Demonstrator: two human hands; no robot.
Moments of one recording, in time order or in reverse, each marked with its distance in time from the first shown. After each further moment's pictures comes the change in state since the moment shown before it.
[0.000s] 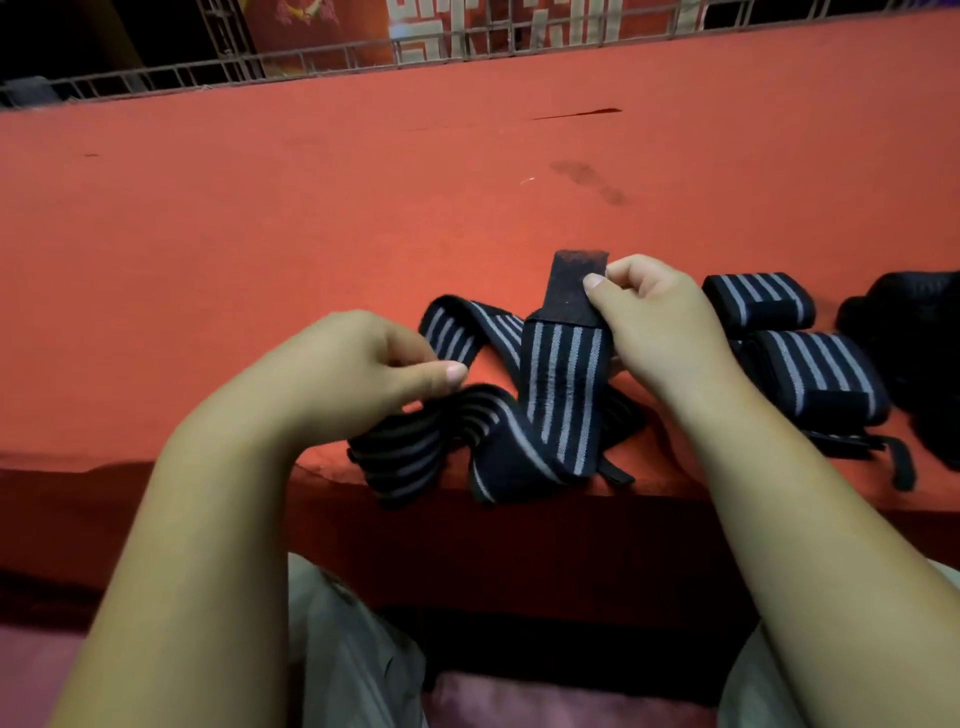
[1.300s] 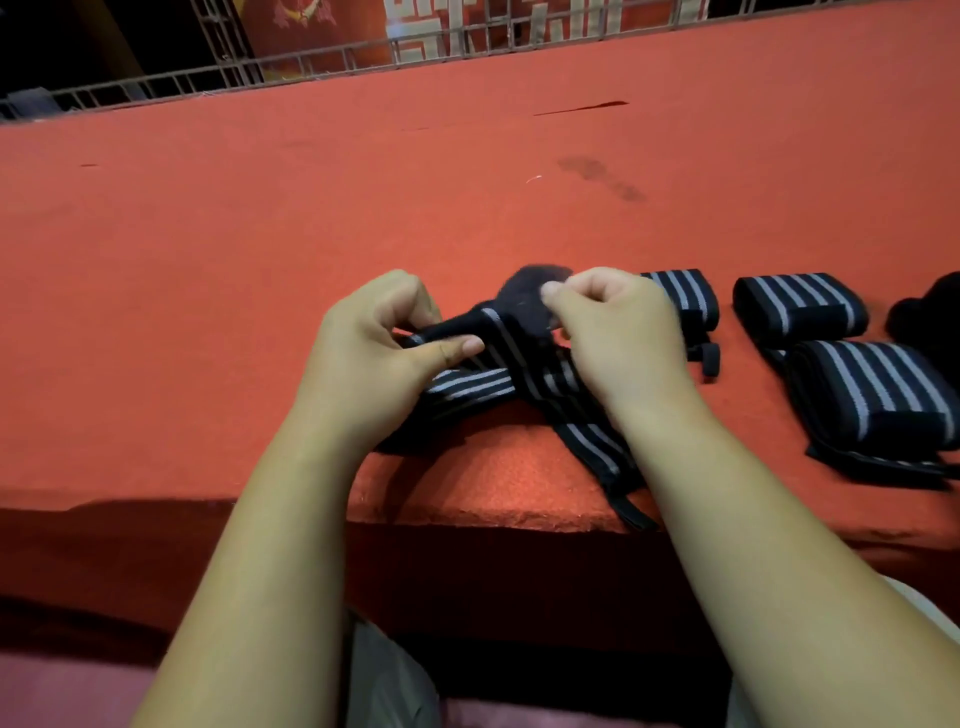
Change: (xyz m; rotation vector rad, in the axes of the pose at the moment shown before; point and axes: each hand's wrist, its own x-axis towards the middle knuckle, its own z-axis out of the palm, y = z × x) left_hand 0.058 -0.032 0.040 -0.342 0.522 0.299; right_hand 0.016 -0.003 0.053 0.116 0.052 -0.014
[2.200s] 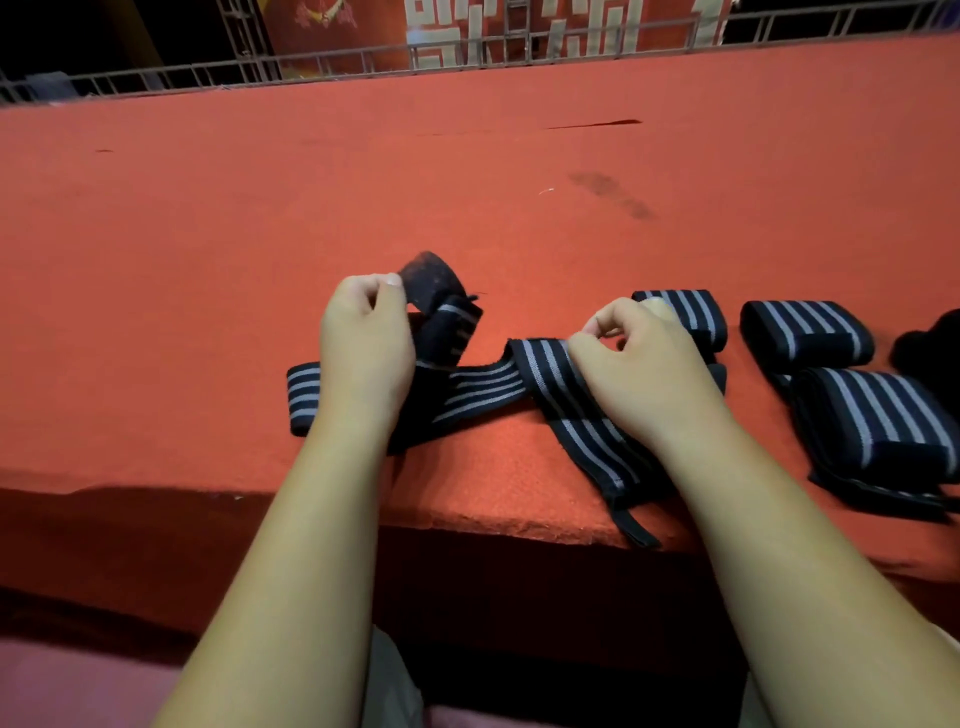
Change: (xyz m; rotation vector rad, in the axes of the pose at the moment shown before) left_hand 0.021 -0.007 0.018 -0.271 0.386 -0.532; right_hand -0.008 0.005 -0.020 -0.395 -0.132 -0.027
